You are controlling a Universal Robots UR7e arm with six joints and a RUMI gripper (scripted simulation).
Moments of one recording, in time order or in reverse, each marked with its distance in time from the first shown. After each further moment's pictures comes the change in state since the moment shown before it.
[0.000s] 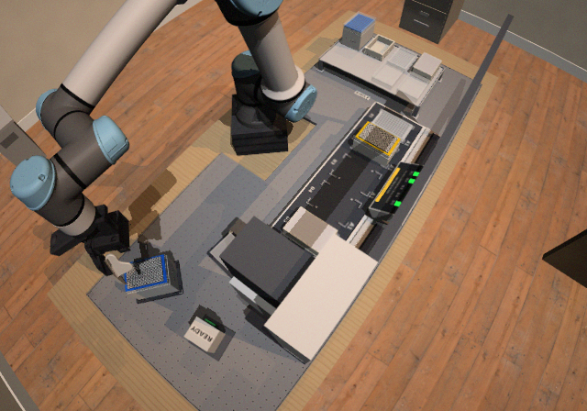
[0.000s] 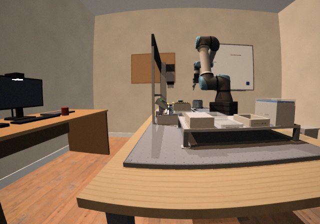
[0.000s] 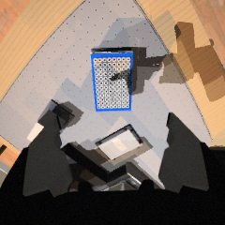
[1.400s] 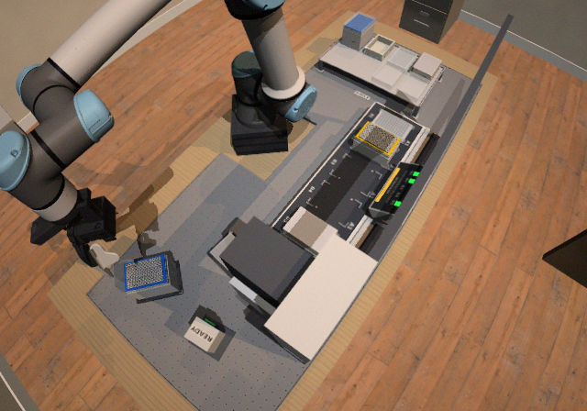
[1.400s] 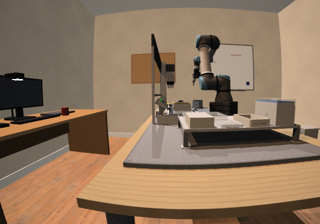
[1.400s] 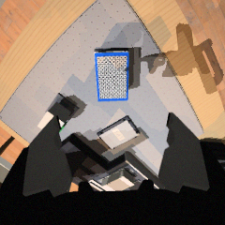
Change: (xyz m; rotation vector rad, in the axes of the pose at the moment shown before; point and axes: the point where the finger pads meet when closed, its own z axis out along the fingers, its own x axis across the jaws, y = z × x) arm 0.000 0.000 -0.061 0.000 0.000 0.000
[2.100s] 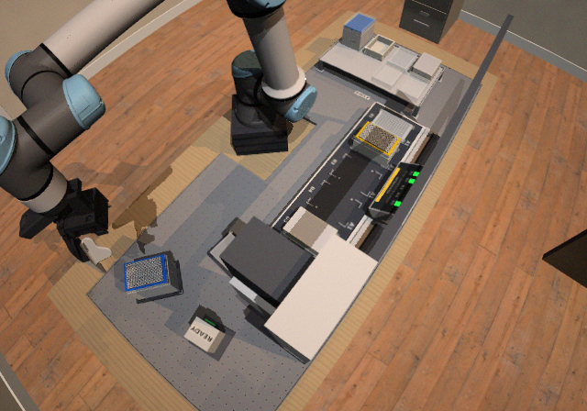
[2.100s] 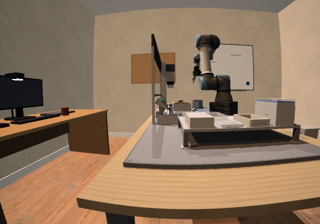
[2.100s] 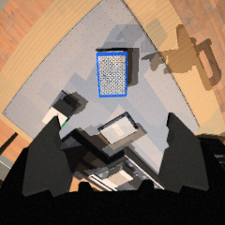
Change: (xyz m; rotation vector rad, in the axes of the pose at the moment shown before) arm 0.000 0.000 -0.031 0.000 0.000 0.000
